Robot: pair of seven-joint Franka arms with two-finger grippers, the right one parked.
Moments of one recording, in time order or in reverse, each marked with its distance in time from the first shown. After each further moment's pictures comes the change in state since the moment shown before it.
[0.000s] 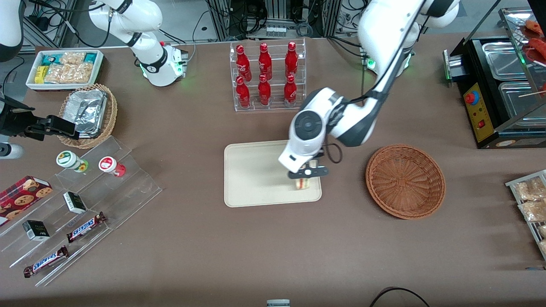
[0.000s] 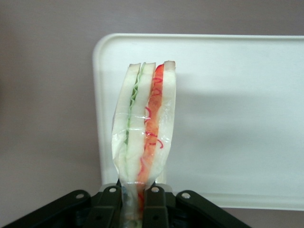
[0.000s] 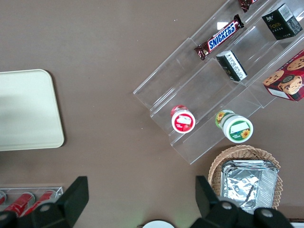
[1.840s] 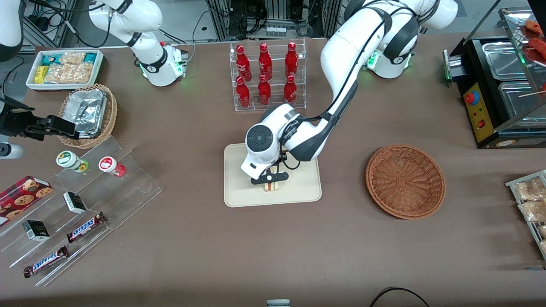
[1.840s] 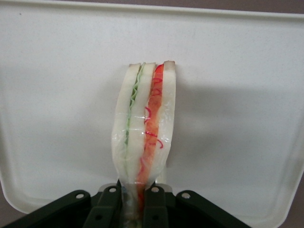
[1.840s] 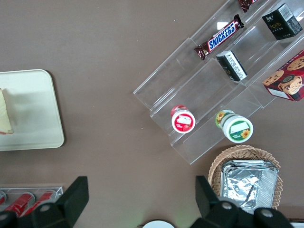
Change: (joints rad) arm -0.096 0.331 -0.026 0.443 0.016 -0.124 -0.145
